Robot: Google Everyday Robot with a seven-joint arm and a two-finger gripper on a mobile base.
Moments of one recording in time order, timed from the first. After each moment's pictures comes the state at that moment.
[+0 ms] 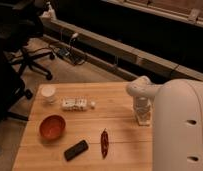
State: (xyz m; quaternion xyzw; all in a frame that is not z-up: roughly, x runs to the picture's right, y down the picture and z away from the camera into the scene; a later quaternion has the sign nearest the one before) arm 0.248 0.207 0.865 -0.27 0.36 0.51 0.73
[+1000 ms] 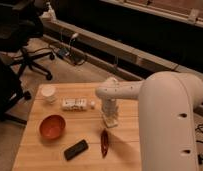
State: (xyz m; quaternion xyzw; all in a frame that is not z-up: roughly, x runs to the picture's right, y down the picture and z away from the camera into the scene) arm 0.063 0.186 0.886 -0.31 0.23 0.44 0.81
